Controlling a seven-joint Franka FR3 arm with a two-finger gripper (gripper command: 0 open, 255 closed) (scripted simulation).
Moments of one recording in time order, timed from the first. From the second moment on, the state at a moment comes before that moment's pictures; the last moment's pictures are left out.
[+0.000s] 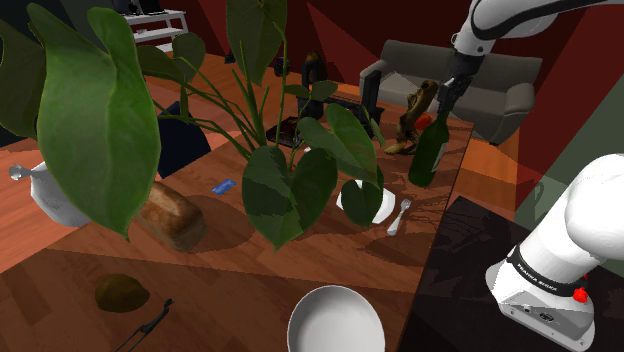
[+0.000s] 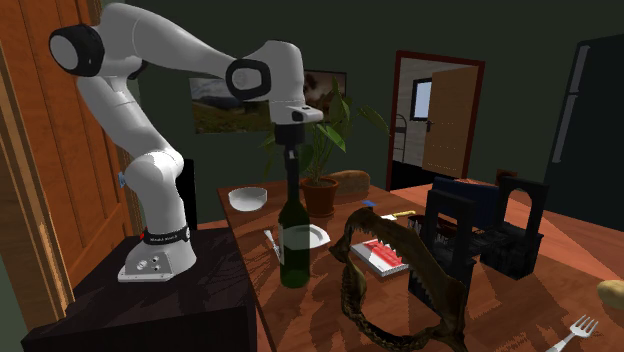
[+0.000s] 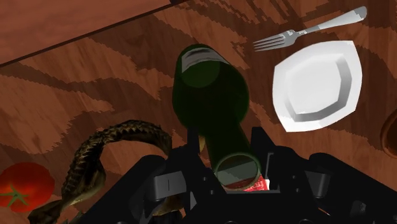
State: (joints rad) arm 0.00 -0.44 -0.45 -2.37 -0.15 2.01 -0.26
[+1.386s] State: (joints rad) arm 0.01 -0.45 -0.41 -2.10 -0.13 1.72 -0.25
